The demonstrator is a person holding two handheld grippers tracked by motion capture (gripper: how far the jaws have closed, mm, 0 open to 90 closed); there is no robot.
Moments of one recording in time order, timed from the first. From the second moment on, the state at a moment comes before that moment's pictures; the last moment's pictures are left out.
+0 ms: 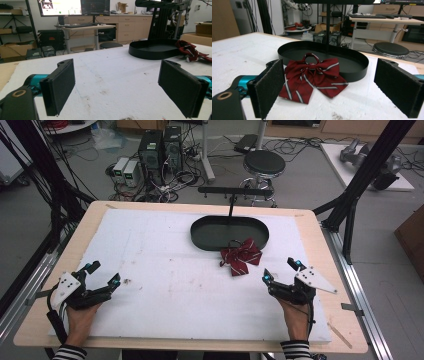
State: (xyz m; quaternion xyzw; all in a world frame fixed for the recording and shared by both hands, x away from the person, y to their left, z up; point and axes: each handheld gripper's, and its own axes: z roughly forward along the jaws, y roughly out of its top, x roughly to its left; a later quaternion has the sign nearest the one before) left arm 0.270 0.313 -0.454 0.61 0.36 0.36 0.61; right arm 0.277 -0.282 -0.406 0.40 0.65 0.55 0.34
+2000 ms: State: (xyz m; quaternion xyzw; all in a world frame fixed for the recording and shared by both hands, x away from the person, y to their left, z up) left arm 0.271 0.314 -0.454 0.61 0.36 0.36 0.61; right arm 0.433 -0.205 -0.361 0.36 0.83 0.37 0.22
